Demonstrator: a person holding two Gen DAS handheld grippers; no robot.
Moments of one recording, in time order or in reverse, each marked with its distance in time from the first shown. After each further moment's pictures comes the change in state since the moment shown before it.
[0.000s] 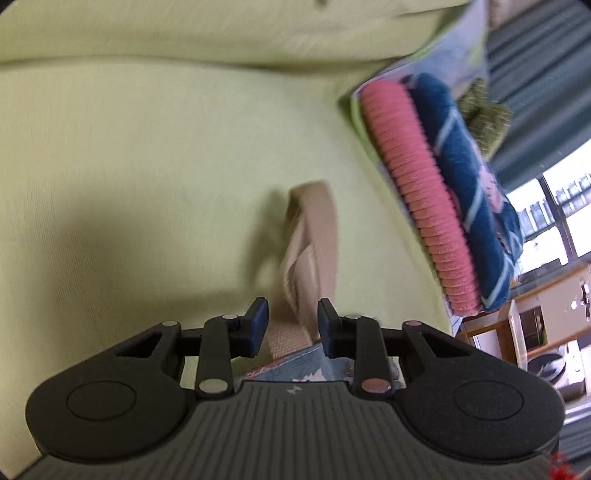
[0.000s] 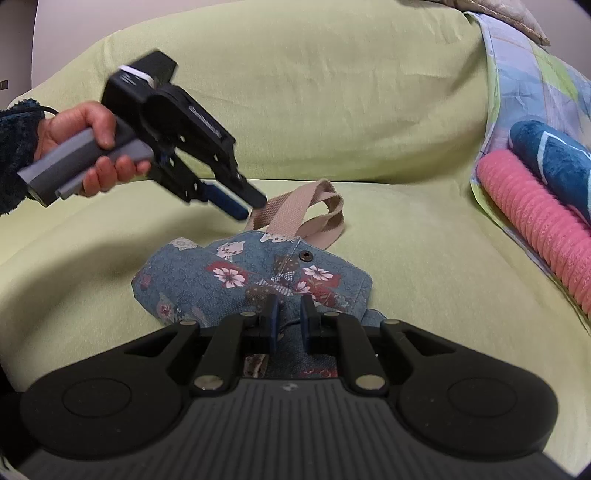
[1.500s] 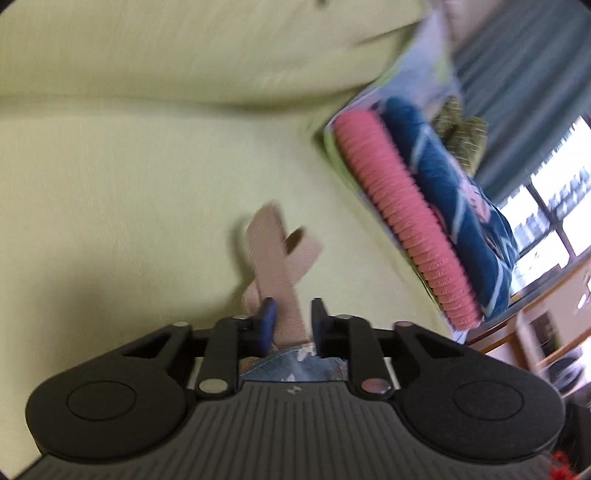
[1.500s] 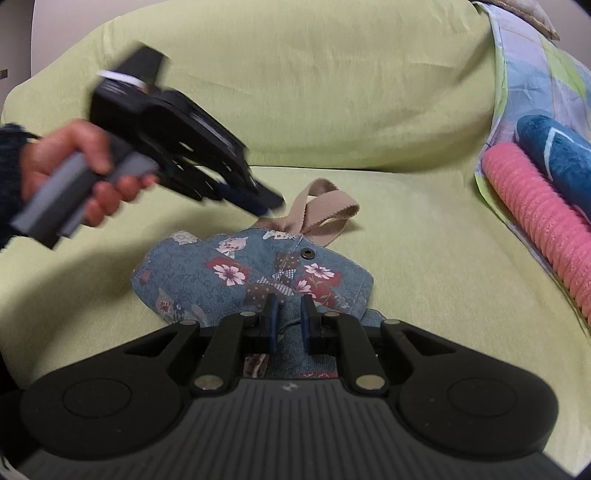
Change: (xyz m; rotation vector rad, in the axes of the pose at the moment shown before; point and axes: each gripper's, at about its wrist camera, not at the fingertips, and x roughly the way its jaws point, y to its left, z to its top) left arm -0.018 -0.049 -0.037 0.226 -0.240 0.054; right arm 0.004 -0.003 0.012 0.002 0.066 0.012
